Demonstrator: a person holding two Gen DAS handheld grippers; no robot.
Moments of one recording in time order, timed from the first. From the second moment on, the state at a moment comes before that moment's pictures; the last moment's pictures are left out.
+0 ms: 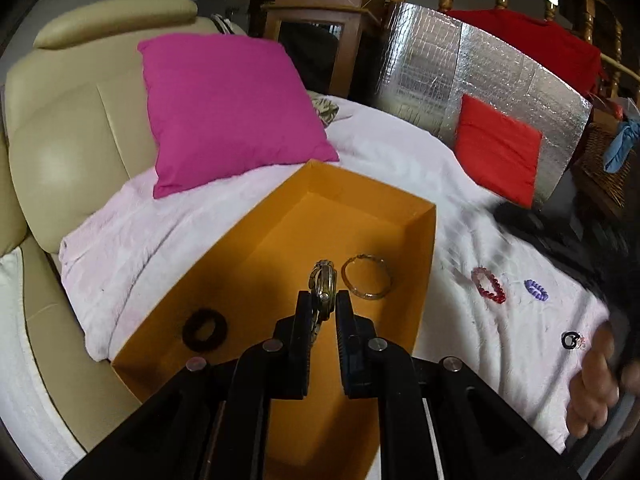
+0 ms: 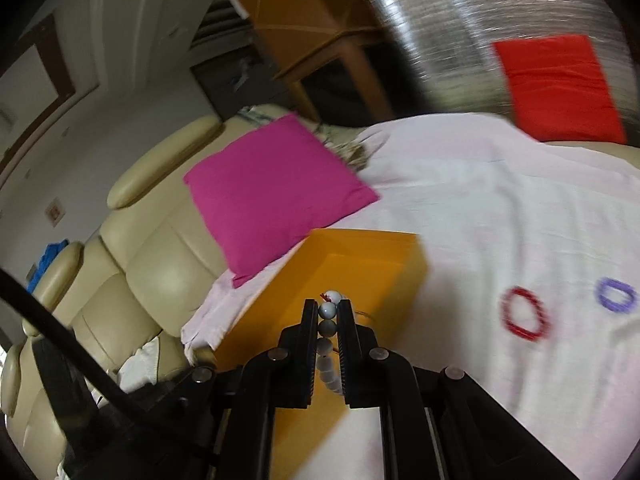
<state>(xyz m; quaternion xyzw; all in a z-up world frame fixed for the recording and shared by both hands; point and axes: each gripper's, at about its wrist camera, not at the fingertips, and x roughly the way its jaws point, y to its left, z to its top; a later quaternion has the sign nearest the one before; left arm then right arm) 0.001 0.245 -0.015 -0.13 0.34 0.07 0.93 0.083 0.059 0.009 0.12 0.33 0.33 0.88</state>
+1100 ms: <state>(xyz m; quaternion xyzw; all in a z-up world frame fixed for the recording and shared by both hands) 0.090 0.051 0.002 -0.01 0.33 0.02 0.94 0.068 -0.270 -0.034 0.28 0.33 0.07 0.90</state>
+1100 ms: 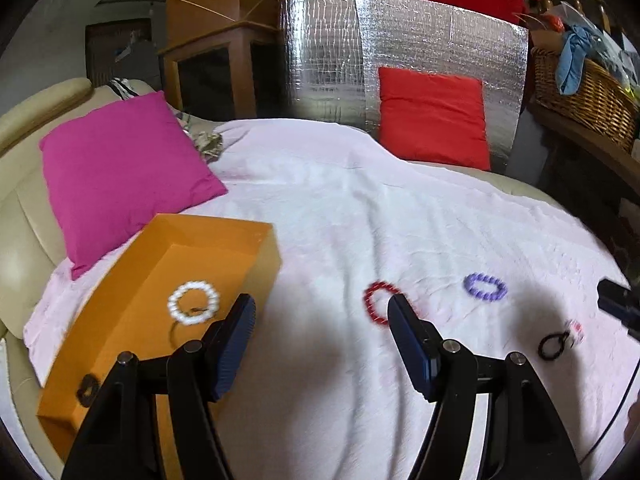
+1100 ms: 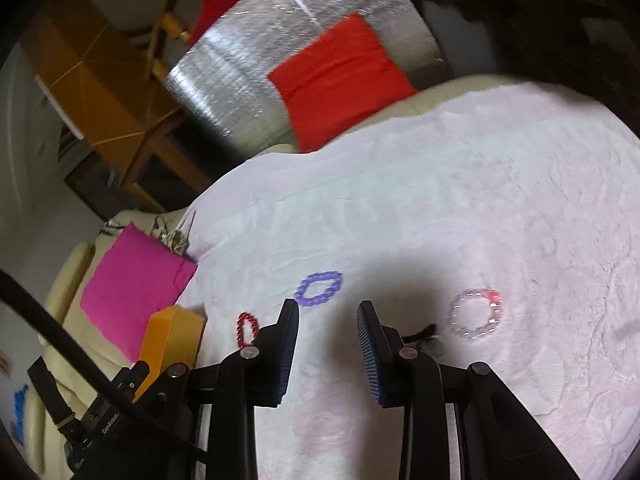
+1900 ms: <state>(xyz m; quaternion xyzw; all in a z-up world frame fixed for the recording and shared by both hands) 0.117 0.001 -0.038 0.04 0.39 -0.07 0.92 0.055 -0.347 -0.072 0.32 0.39 0.00 0.86</state>
